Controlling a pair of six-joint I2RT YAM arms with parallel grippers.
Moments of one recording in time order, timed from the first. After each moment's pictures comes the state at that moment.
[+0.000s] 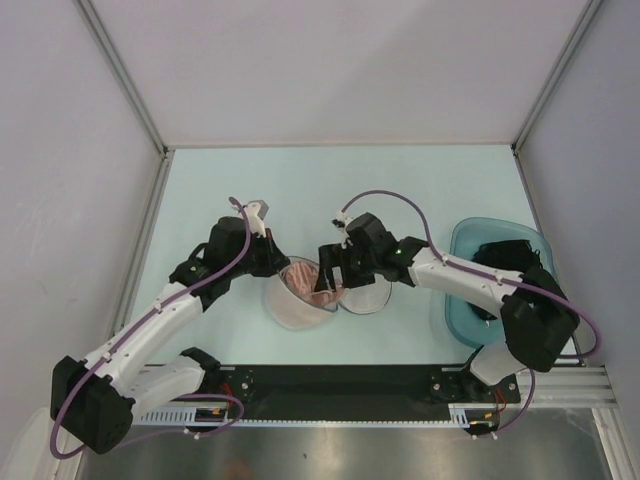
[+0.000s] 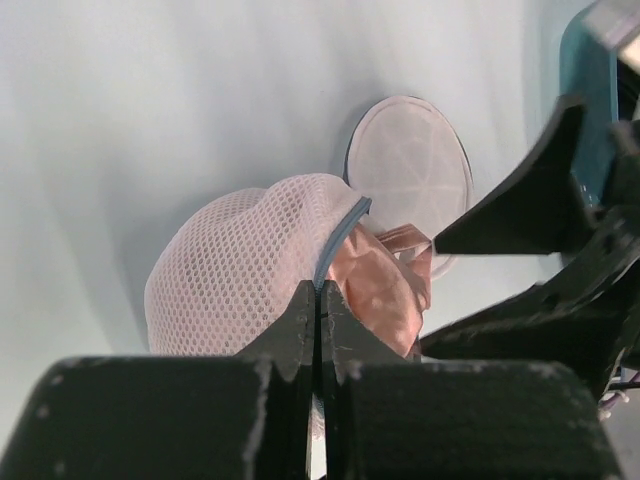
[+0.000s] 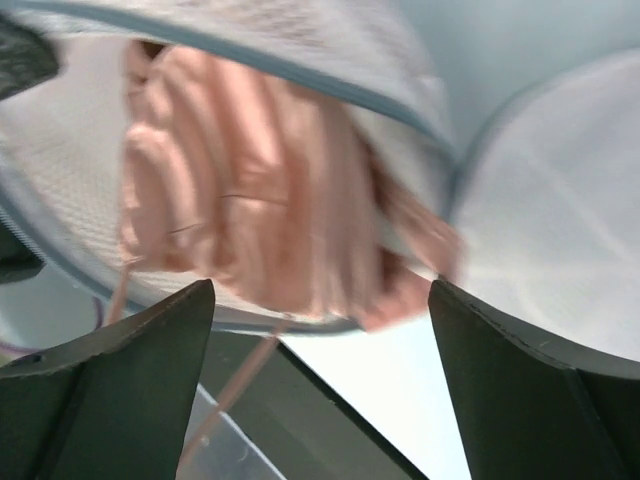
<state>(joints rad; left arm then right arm) -0.50 1.00 0.75 -0.36 0.16 -0.50 0.84 1.54 1.03 -0.30 -0.30 0.58</state>
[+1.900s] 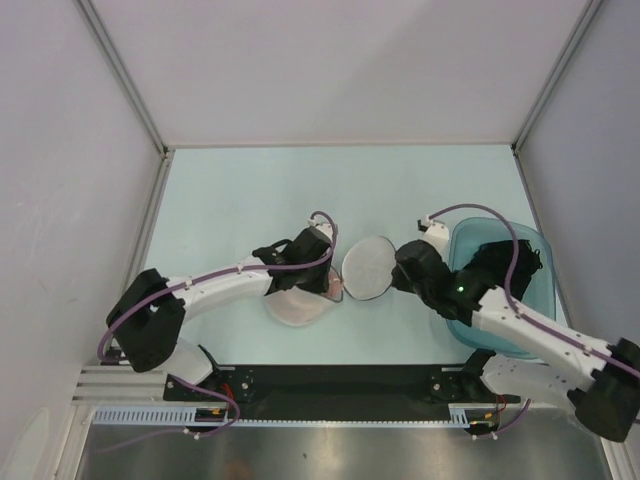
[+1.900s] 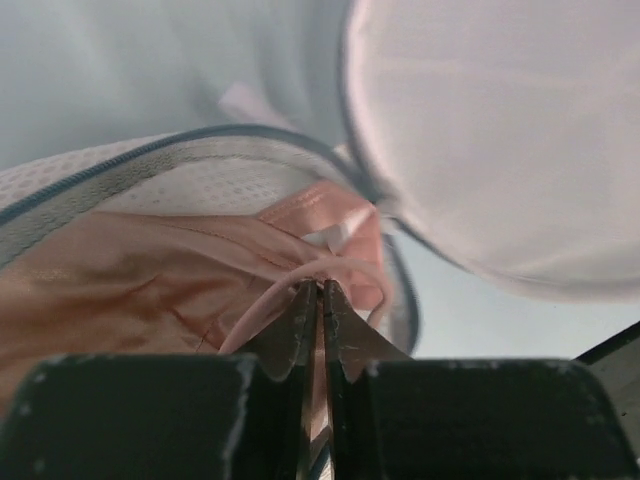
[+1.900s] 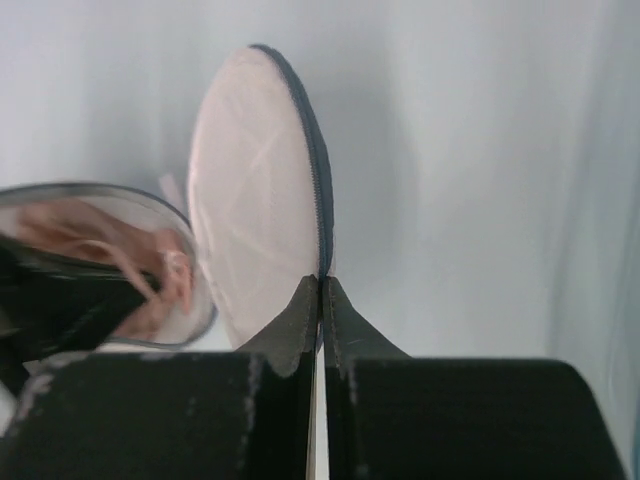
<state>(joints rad) -0.85 1.50 0.93 -0.36 -0.05 -0.50 0.82 1.04 0.74 -0.49 0.45 0.87</state>
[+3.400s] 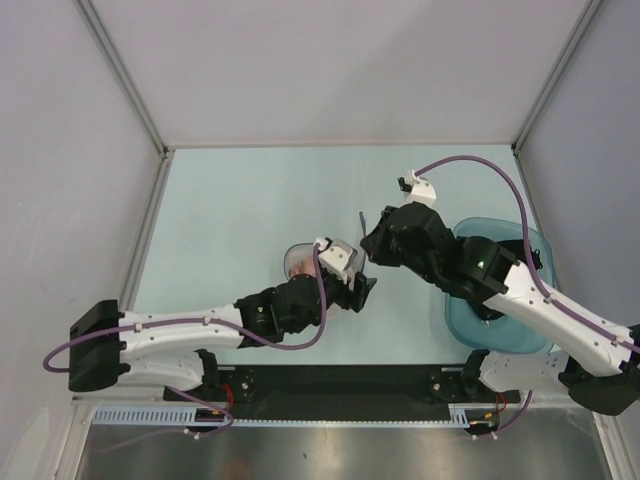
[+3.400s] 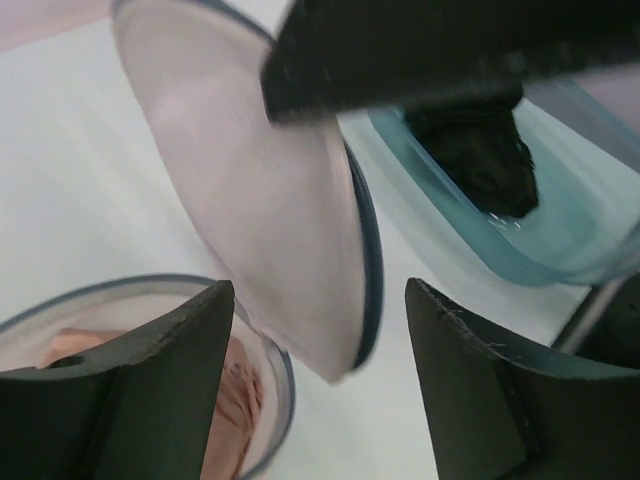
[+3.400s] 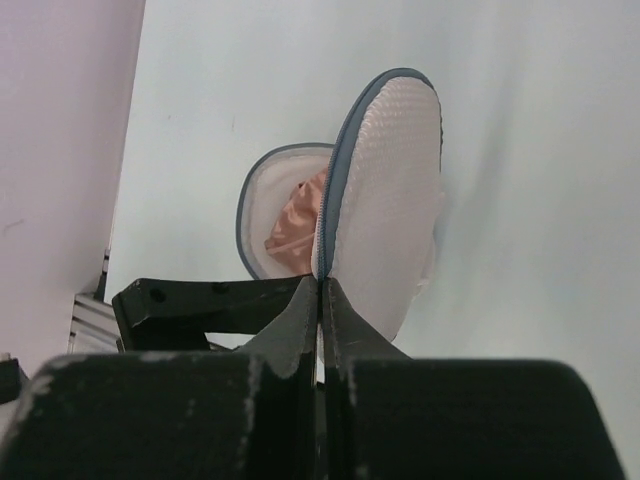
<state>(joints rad) -1.27 1.17 0.72 0.28 -0.45 -0.22 1.00 1.14 1.36 -0.78 0.41 0.85</state>
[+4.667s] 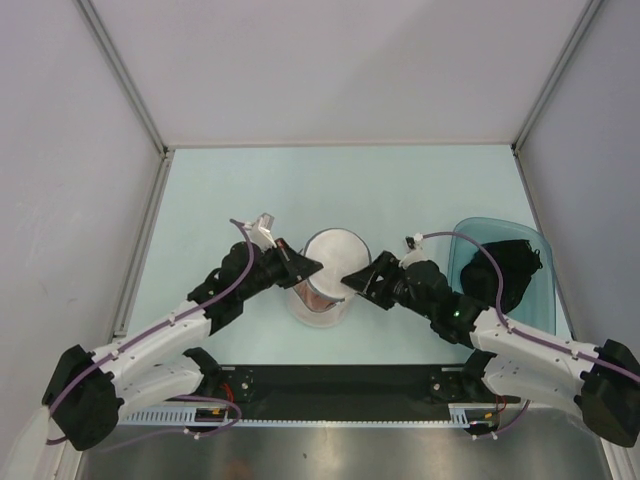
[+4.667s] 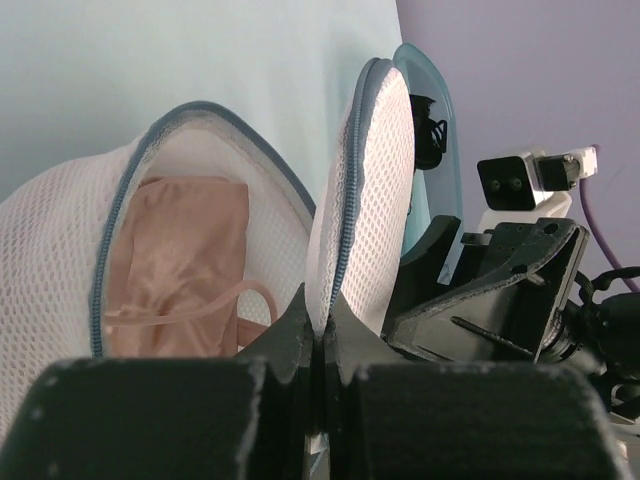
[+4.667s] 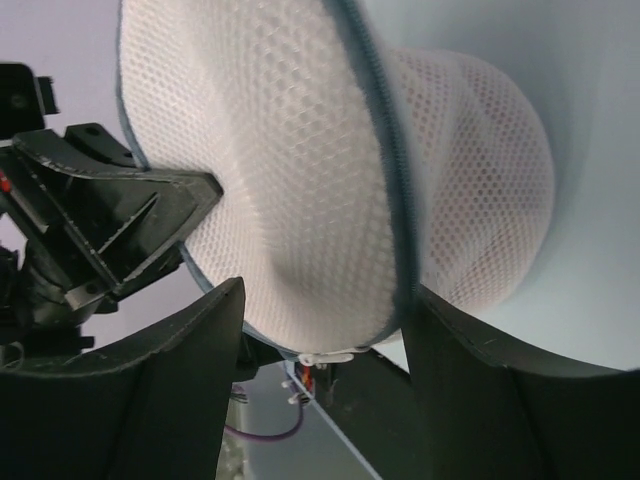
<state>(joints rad) -0.69 0.97 0.52 0.13 0.13 -1.00 0.86 0.94 0.45 0.13 0.01 1.22</state>
